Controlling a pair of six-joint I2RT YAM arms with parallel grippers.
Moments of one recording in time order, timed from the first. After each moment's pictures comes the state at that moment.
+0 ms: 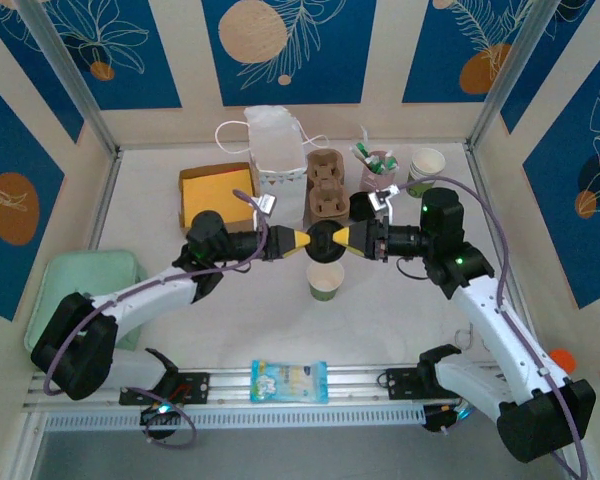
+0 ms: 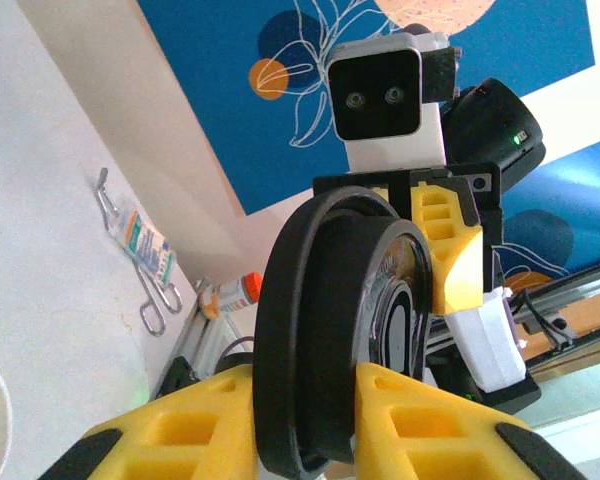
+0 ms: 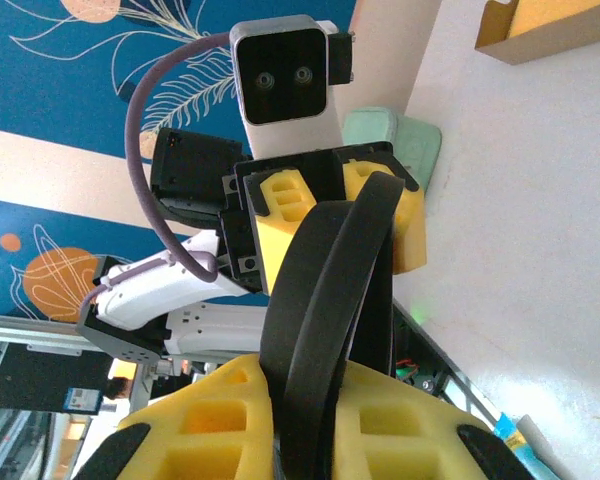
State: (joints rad) left arm -0.63 1.33 0.68 0.74 0.88 -1.22; right arm 0.30 0.94 0.86 -0.26 -1.06 0.95
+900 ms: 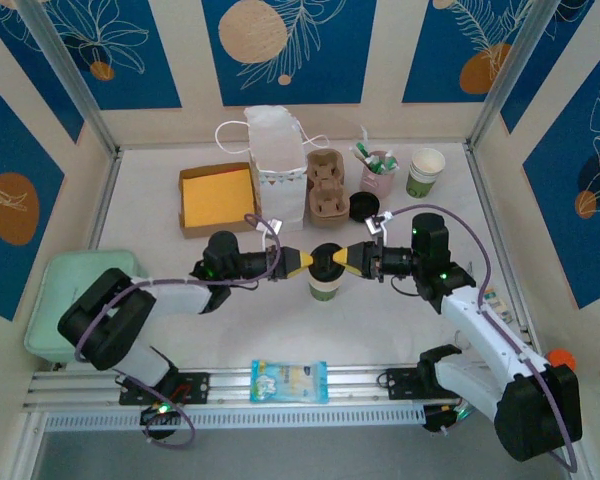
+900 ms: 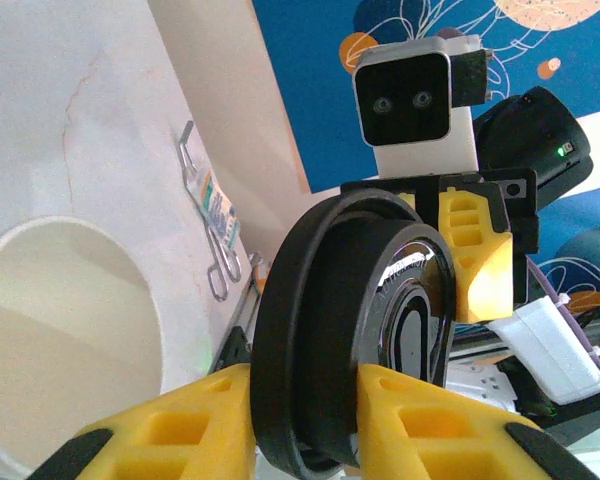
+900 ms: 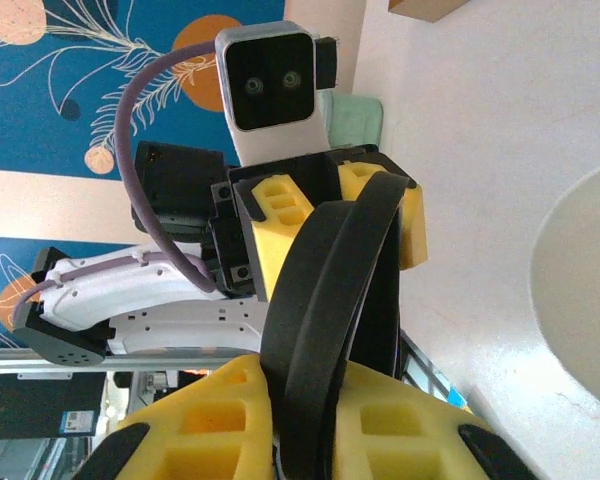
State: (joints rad) left arm -0.66 1.53 0.53 0.98 0.82 -1.23; right arm 0.27 0.96 0.57 -0.04 -1.07 1.00
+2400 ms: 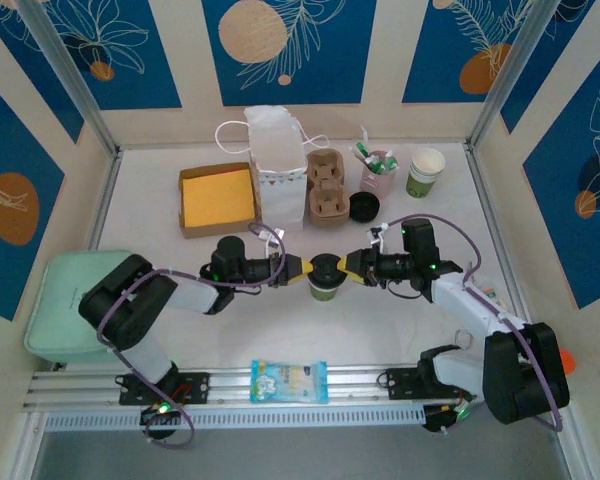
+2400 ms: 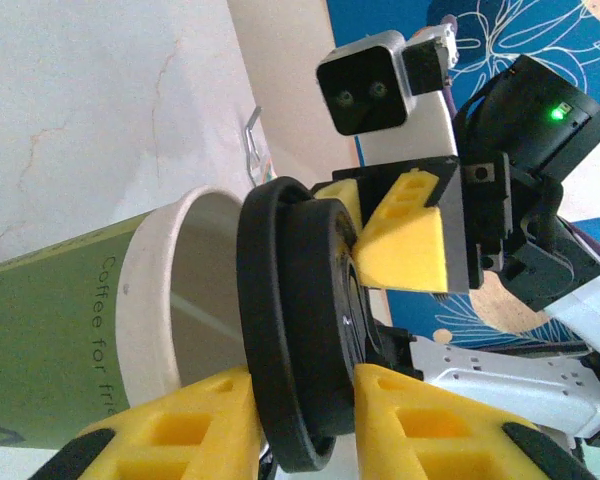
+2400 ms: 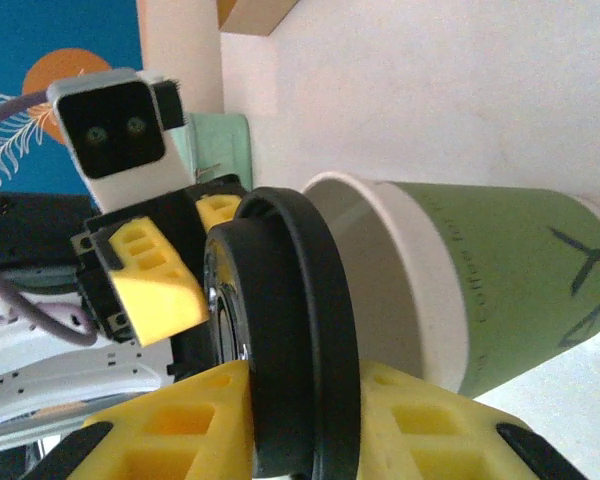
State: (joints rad) left arm -0.65 1.65 0.51 1.00 0.81 -1.19; right arm 0.23 1.16 0.54 -0.16 -0.97 0.79
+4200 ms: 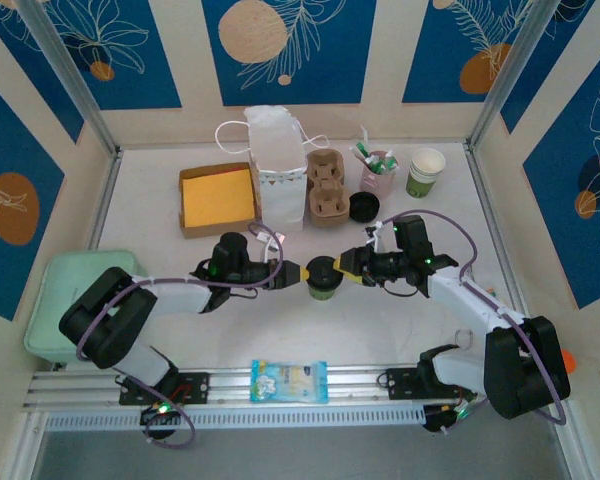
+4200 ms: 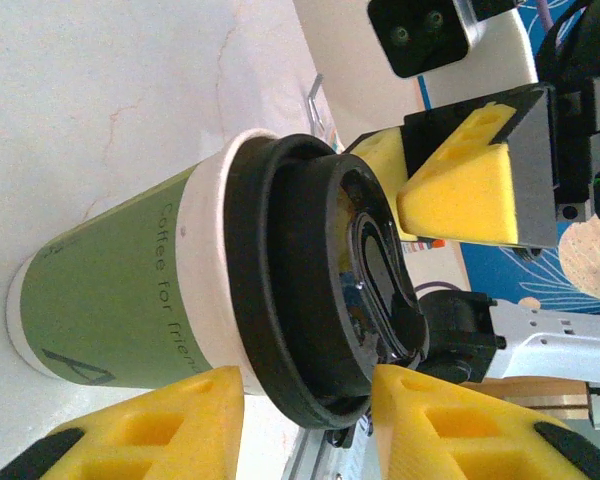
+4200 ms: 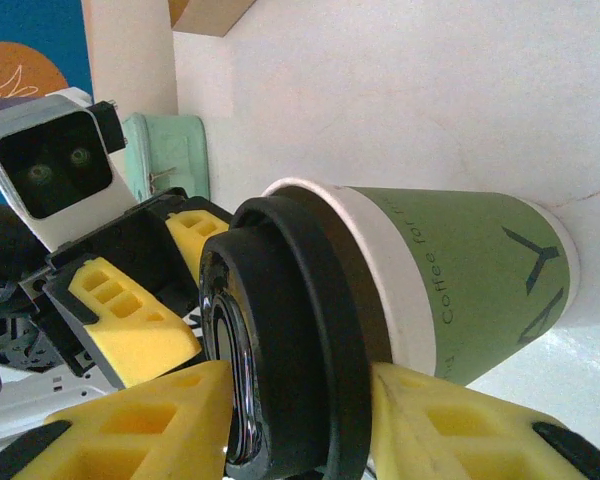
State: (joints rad) left arm -0.65 1.52 0.53 0.63 0.78 -0.91; right arm 0.28 1.18 0.60 -0.26 -0.86 0.73
